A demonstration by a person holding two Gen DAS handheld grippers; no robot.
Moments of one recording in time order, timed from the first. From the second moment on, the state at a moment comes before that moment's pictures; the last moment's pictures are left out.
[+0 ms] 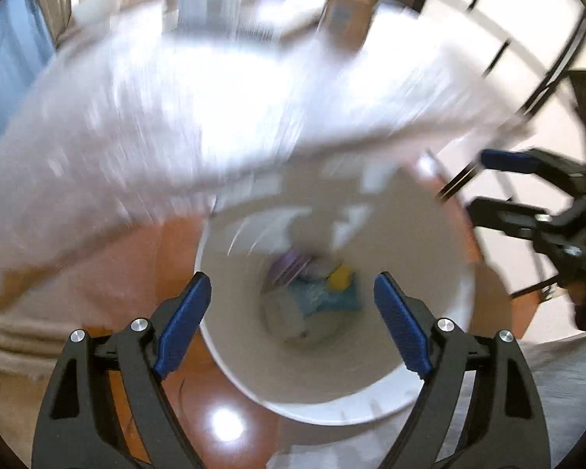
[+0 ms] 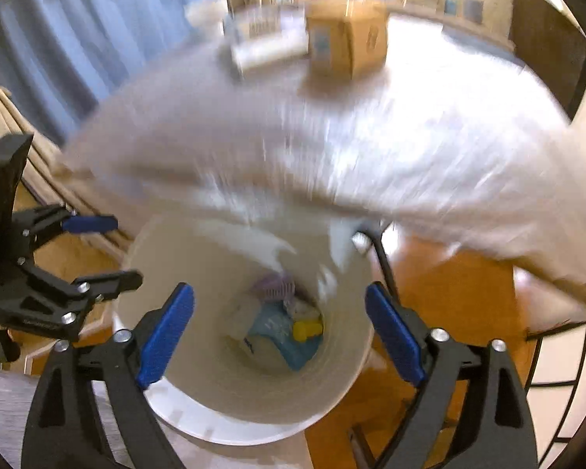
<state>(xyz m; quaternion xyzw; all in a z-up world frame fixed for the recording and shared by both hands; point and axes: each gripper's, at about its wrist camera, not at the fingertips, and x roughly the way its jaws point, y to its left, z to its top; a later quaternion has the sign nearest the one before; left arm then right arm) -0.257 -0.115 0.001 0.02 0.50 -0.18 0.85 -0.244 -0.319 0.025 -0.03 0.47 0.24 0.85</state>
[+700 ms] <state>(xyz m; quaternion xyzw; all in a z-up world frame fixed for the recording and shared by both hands) -0.092 -0.076 0.069 0.03 0.39 -0.15 0.91 -0.097 -0.286 0.053 -0.06 0.41 0.19 0.89</state>
